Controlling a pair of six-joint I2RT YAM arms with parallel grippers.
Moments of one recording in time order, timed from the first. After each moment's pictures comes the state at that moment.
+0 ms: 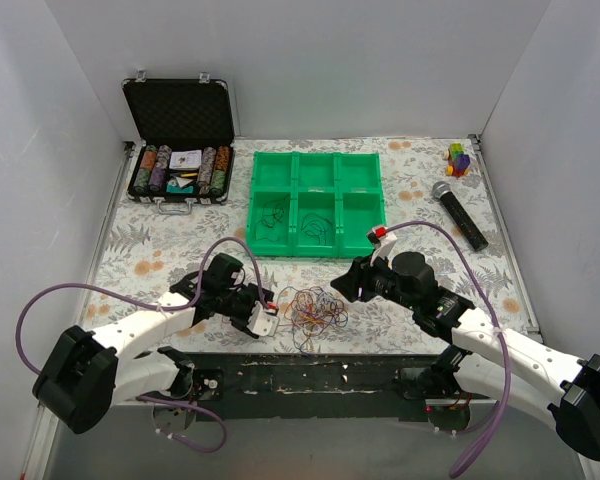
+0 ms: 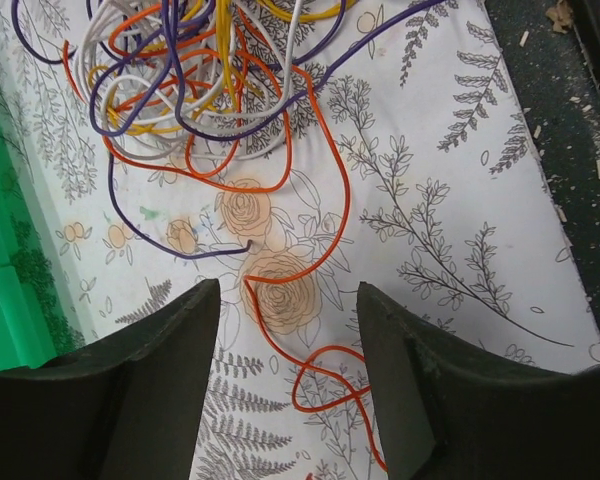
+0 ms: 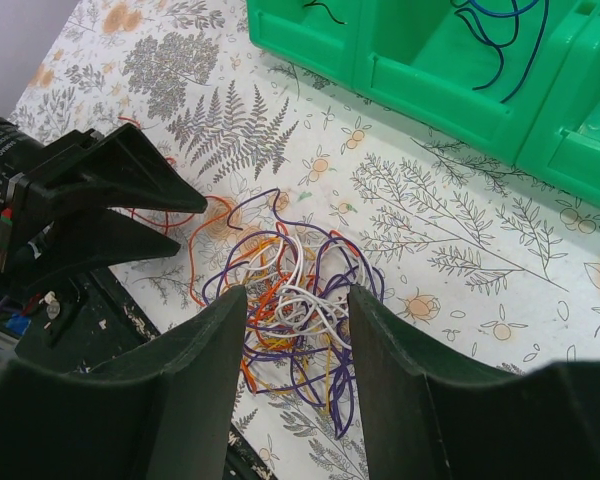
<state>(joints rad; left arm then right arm) -0.59 1.10 0.46 -0.36 0.63 1.30 0.79 0.85 0.43 0.07 -0.13 0.47</state>
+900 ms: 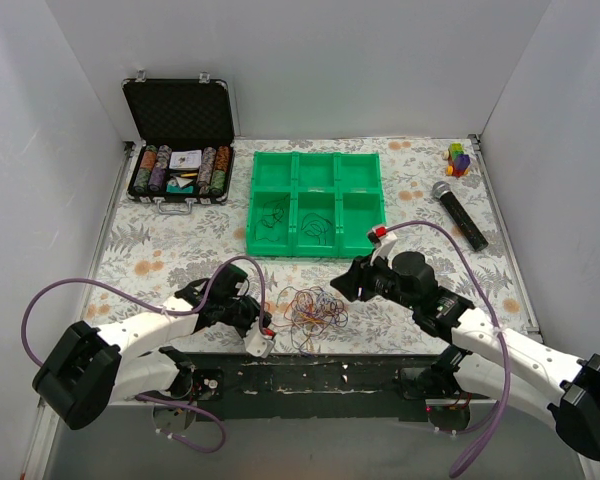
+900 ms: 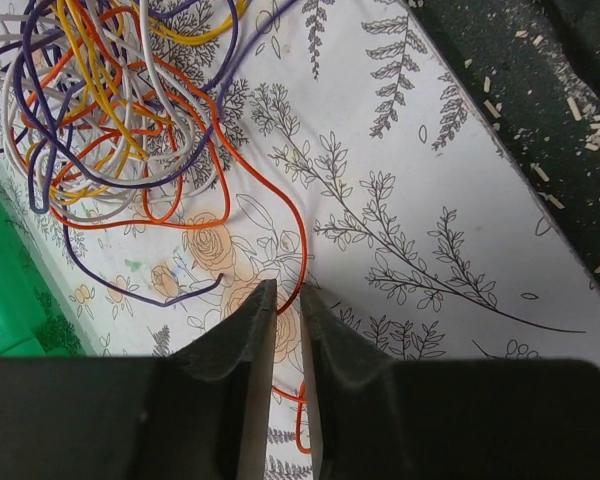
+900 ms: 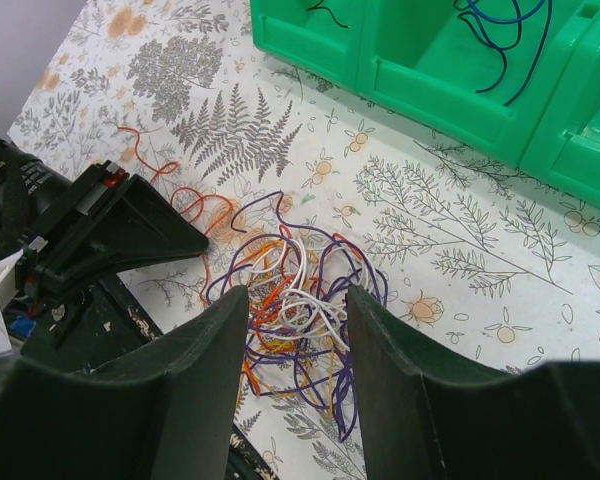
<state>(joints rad) -0.66 1.11 0.40 -0.32 0.60 1.58 0.79 0.85 0.43 0.07 -0.13 0.48</state>
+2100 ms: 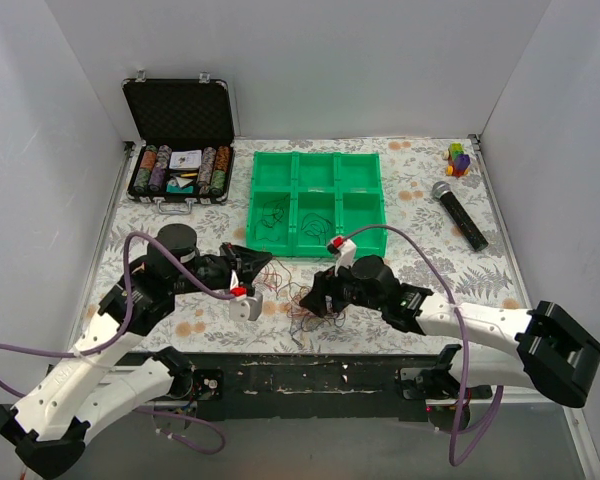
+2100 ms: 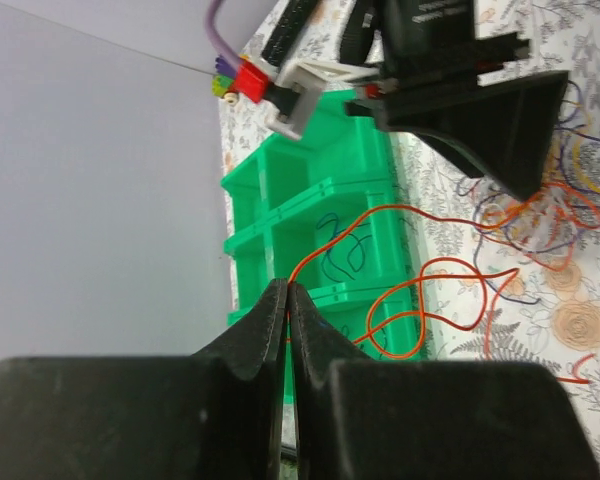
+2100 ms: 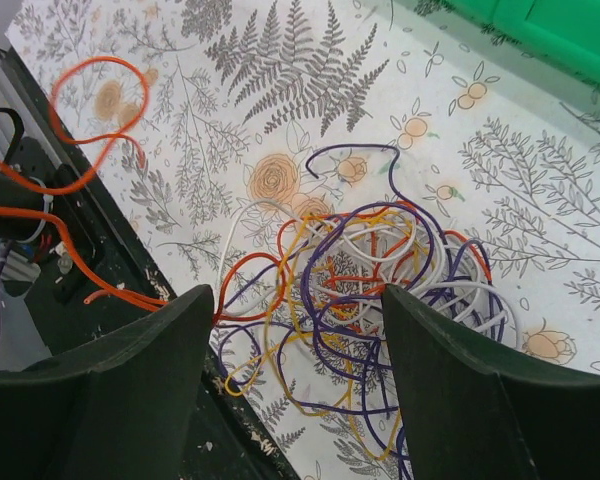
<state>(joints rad) -0.66 0.76 0.94 -0.56 0.60 1.24 0.96 1.16 0.49 0.23 -0.13 0.50</state>
